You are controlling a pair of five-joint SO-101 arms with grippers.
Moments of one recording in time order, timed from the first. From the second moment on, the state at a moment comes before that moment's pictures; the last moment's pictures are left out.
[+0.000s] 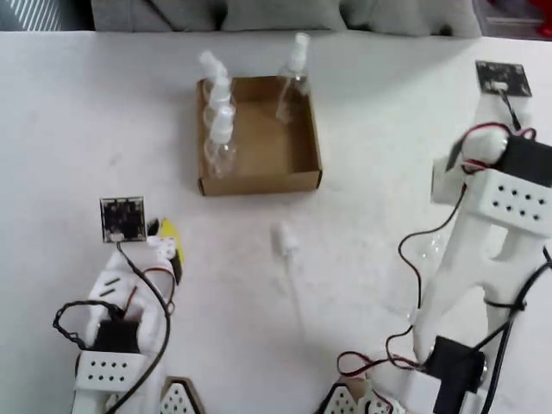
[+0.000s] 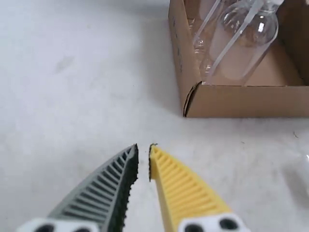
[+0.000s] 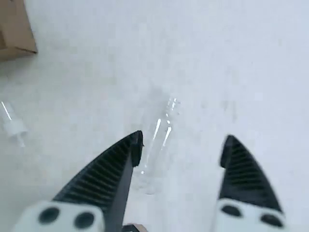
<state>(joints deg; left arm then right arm) -3.4 -85.8 97.7 31.3 8.0 19.3 -13.0 -6.2 96.9 16.2</state>
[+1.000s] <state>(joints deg) -3.4 -85.8 97.7 31.3 8.0 28.6 -36.9 40.7 80.4 11.6</state>
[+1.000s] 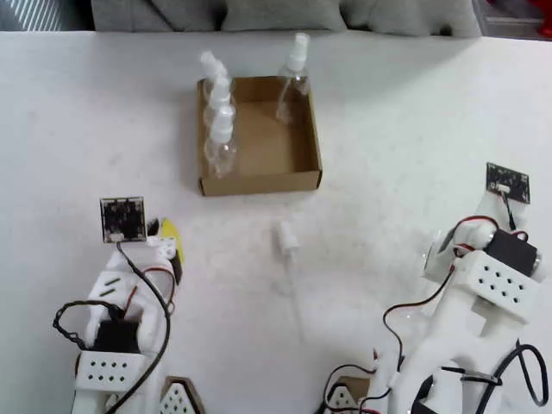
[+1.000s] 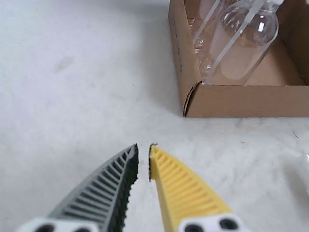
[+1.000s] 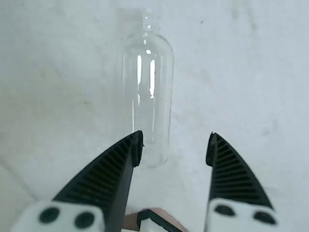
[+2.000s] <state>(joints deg) -2.2 -85.8 97.7 31.3 8.0 23.1 -6.7 26.9 69.7 7.0</state>
